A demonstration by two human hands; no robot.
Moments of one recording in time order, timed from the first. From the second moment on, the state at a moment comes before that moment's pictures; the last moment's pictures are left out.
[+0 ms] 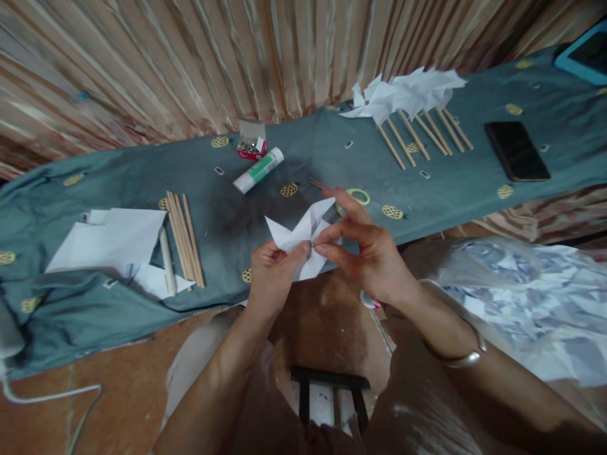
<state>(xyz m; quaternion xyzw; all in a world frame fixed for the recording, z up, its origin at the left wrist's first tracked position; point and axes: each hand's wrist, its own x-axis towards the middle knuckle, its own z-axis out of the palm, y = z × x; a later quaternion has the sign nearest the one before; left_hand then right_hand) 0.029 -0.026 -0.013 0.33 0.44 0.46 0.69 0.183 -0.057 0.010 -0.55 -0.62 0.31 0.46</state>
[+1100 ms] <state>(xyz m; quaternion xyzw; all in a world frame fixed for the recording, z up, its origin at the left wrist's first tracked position) 0.029 -0.025 -0.009 0.40 0.47 0.48 0.63 0.174 -0.054 -0.005 -0.55 -0.53 0.42 0.49</state>
